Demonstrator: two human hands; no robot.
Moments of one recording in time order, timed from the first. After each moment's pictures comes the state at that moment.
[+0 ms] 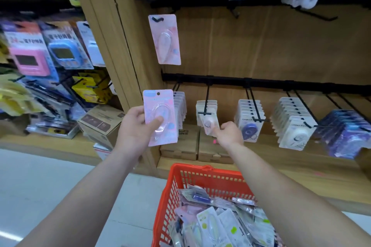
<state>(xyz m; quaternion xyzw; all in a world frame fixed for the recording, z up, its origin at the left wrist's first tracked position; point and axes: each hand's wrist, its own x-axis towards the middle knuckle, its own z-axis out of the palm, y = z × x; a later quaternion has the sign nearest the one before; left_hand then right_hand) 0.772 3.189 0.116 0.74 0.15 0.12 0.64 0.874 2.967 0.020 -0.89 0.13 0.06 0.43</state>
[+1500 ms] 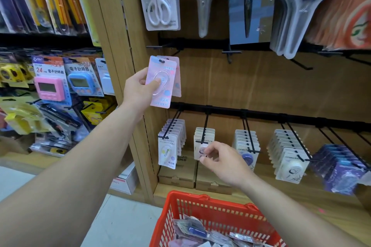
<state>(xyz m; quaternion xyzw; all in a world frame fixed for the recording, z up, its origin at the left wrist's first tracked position) 0.858 3.191 0.228 0.75 0.07 0.26 0.60 0.816 2.952 0.106 -0.92 -0.15 0.02 0.36</state>
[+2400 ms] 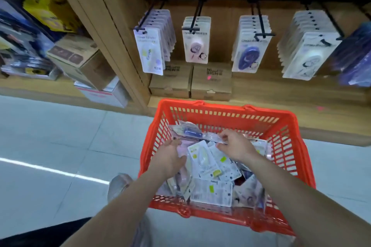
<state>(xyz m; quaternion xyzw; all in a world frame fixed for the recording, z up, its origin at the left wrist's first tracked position) 0.685 3.119 -0.141 0.94 0.07 -0.22 0.25 0.749 2.882 -0.149 -0.93 -0.03 0.26 0.25</state>
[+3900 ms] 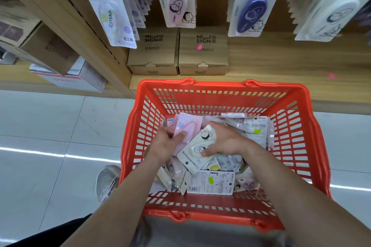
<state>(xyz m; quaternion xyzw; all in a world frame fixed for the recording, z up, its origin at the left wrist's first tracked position) 0.715 3.105 -0.207 0.82 0.23 -0.24 0.47 0.753 2.886 -0.199 -0.83 -0.05 0.40 0.39</state>
